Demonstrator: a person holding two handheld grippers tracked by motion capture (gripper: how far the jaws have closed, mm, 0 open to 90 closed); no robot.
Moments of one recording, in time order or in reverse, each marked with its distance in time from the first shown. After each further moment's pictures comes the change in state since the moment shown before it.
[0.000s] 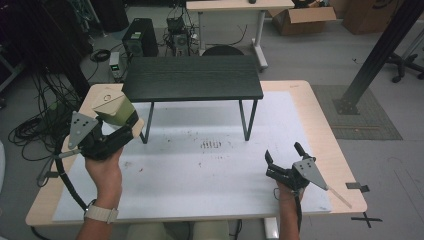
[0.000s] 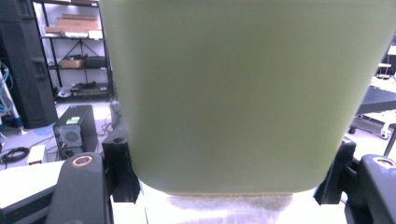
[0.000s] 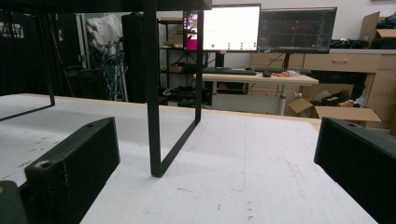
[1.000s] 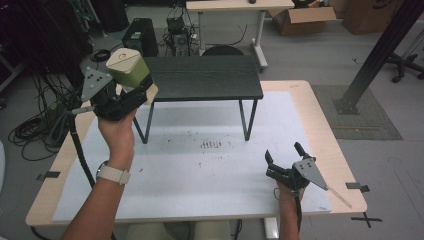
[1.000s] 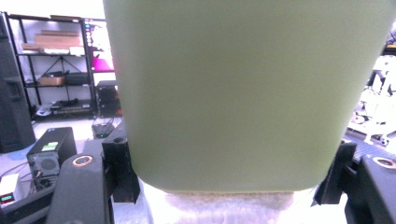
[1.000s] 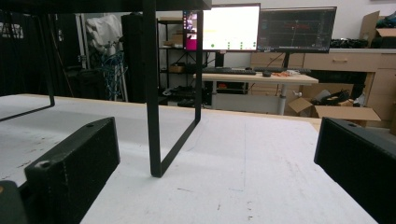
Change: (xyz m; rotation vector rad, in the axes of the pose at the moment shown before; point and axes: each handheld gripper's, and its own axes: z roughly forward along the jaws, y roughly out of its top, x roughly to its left) left arm -0.016 0.064 0.064 -0.039 -0.067 0.005; right arm 0.000 0.000 0.000 0.002 -0.001 0.002
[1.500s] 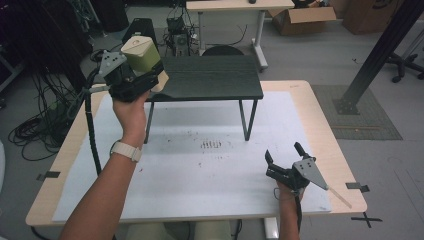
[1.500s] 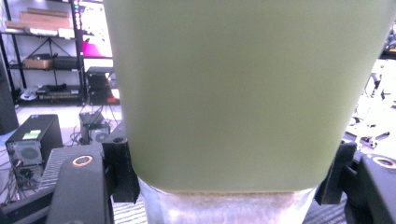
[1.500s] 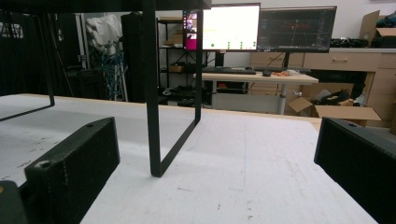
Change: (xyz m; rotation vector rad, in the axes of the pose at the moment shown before) left arm 0.006 0.003 0.052 0.044 -0.012 -0.062; right arm 0.000 0.000 0.000 0.003 0.000 0.001
